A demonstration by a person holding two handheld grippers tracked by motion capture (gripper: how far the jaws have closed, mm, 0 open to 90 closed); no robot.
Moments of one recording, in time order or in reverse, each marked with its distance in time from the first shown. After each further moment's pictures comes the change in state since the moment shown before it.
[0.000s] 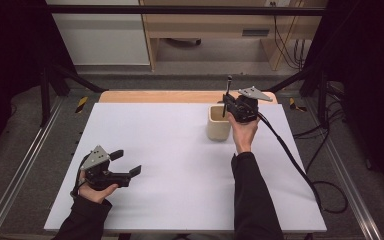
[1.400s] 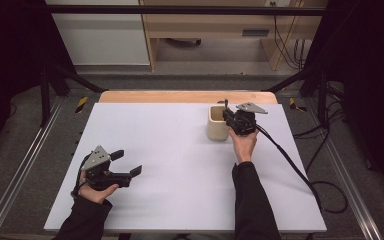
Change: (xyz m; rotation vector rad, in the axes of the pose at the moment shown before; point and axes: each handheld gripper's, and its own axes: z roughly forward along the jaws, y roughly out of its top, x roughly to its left) left arm -0.001 0.000 0.001 0.005 0.002 0.008; right arm -0.011 -0.051 0.008 0.102 -0.006 -0.013
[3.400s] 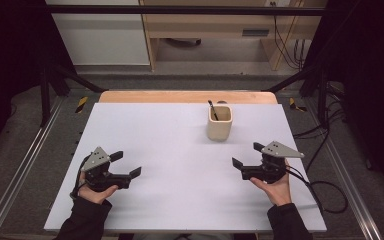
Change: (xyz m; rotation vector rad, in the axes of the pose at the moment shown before) left arm -0.001 -0.003 -0.002 0.015 0.006 -0.009; right arm 0.011 -0.050 -0.145 0.031 0.206 -0.109
